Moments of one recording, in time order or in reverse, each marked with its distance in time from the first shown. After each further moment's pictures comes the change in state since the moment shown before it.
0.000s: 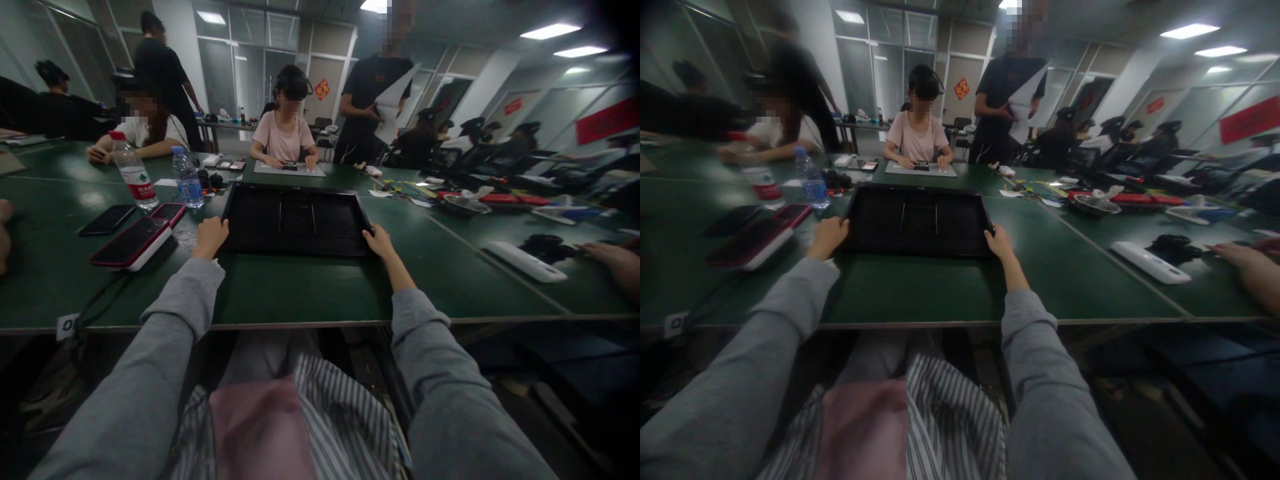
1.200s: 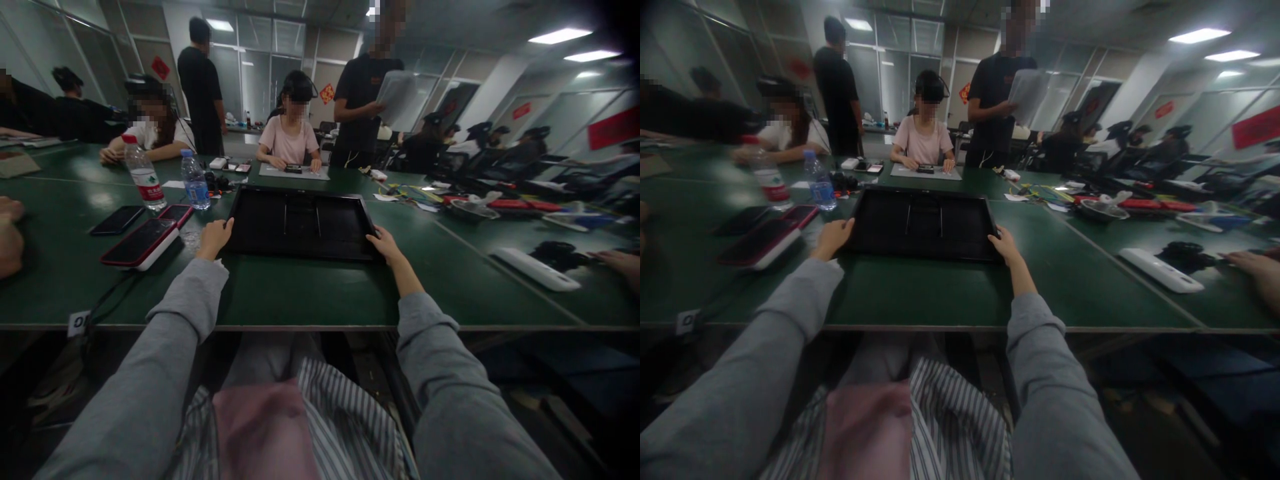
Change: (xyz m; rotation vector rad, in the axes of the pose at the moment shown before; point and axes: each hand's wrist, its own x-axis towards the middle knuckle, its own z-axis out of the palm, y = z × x) left_hand -0.005 -0.005 -0.005 -0.063 -0.026 -0.027; right_hand 0.007 0.008 0.007 0.447 -0.142 0.228
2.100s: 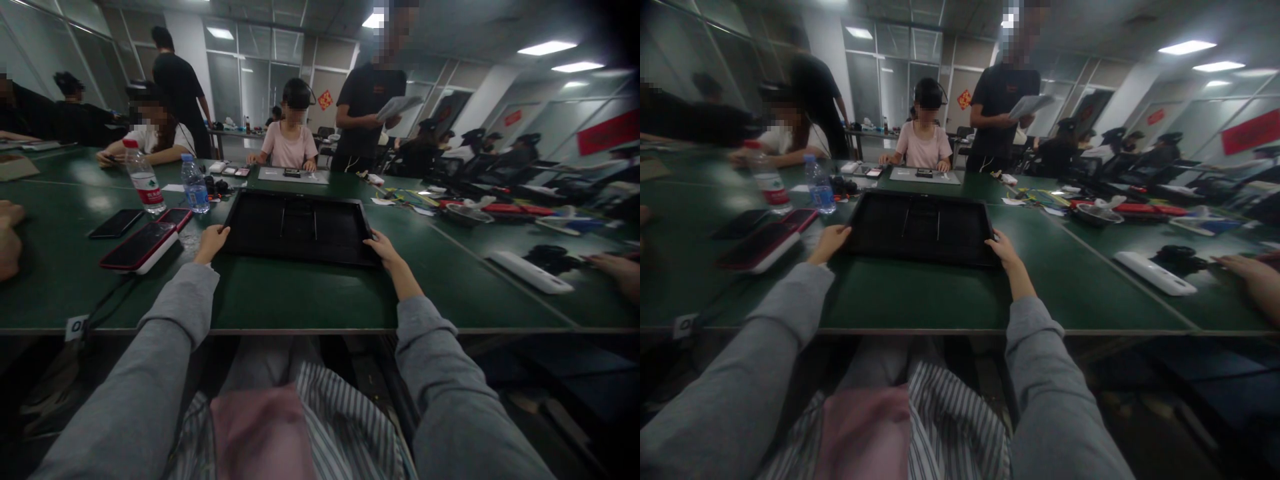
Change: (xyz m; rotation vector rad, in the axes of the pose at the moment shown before) left_hand 0.019 -0.024 0.017 -0.282 -0.028 0.030; right_hand -0.012 -0.014 0.000 0.074 -0.052 0.028
